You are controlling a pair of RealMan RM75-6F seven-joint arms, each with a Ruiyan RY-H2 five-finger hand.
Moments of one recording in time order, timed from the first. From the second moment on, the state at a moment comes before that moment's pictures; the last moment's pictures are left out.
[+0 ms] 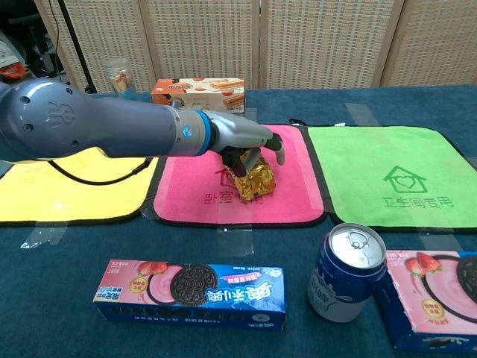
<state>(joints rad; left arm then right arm) -1.31 -1.73 -0.12 -1.13 0.76 0.52 0.48 0.17 -1.28 0.17 -1.35 -1.43 1.61 0.18</state>
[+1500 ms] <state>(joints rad) -1.03 -1.30 0.09 -1.37 1.06 0.57 0.27 0.15 -1.29 0.18 -1.40 -1.47 1.61 0.12</state>
